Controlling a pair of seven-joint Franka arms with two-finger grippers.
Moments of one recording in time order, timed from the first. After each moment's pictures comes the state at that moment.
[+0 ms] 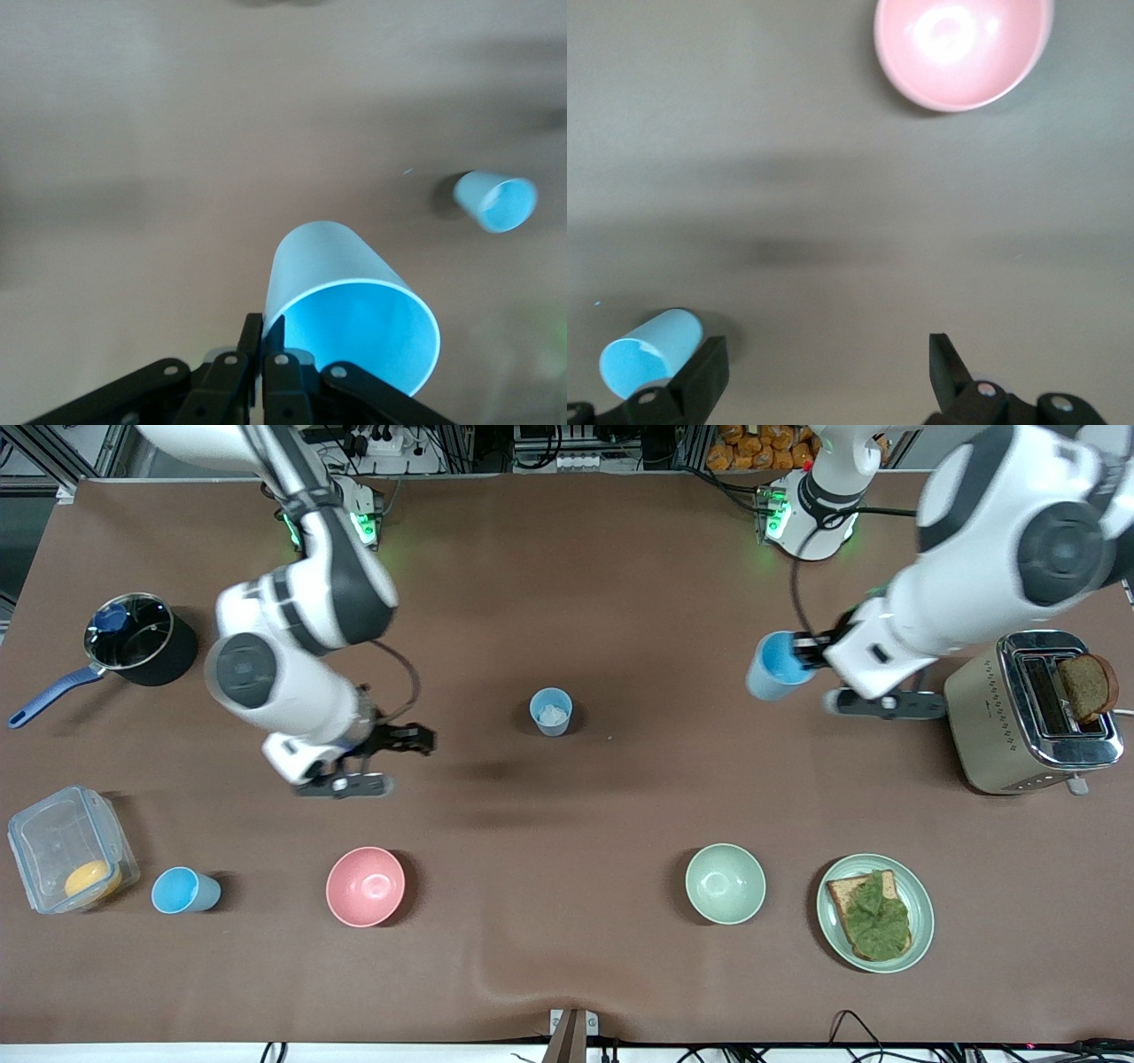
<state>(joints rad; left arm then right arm) 0.05 0.17 -0.46 -1.61 -0.13 1.60 -0.39 0.44 0.34 -0.13 -1.66 0.19 1.94 0.24</state>
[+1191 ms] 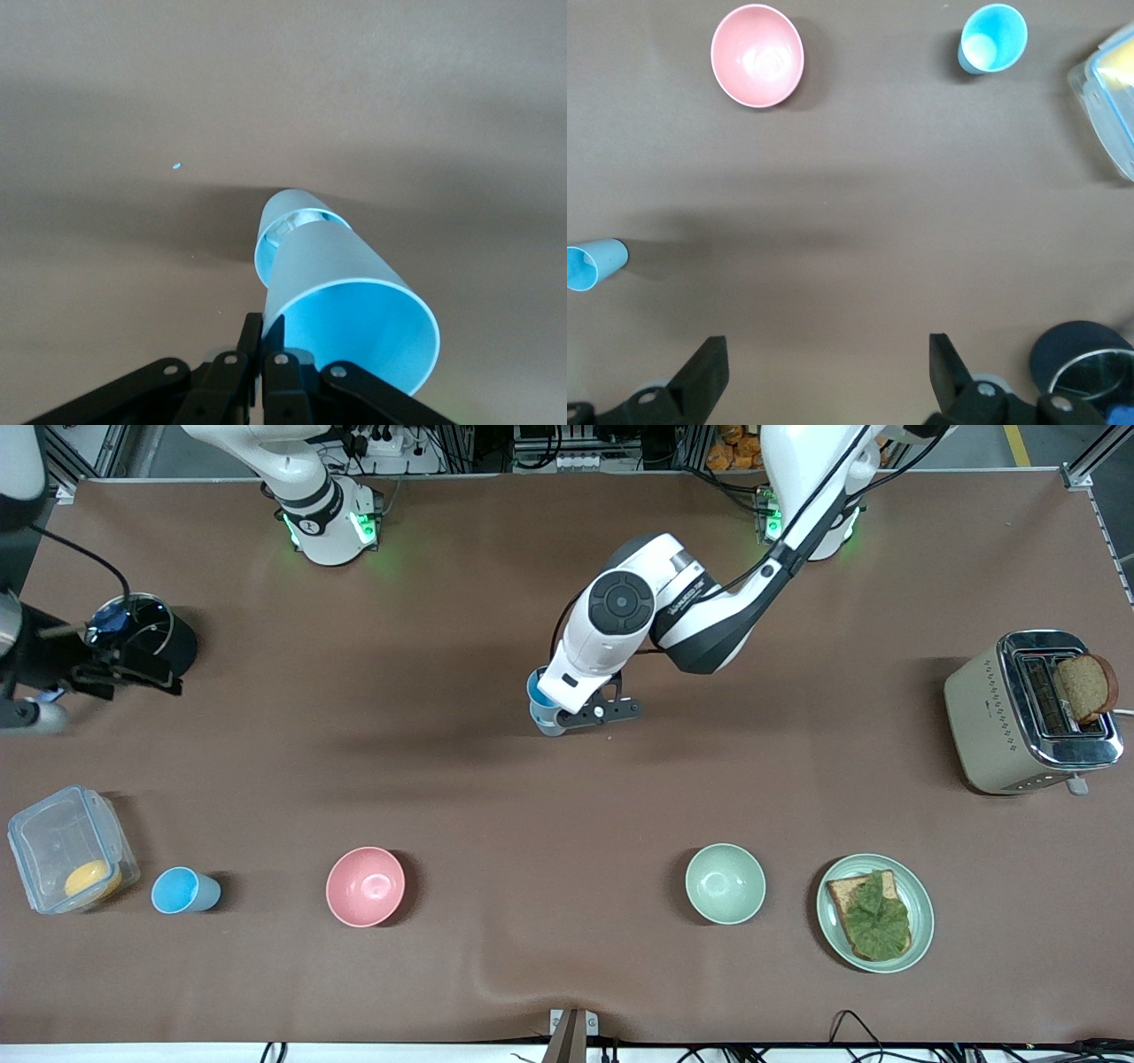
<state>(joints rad) -0.41 0.58 -0.47 -1.55 -0.02 2.07 -0.99 0.01 0.08 -0.06 -1.54 0.11 1.52 -0.06</state>
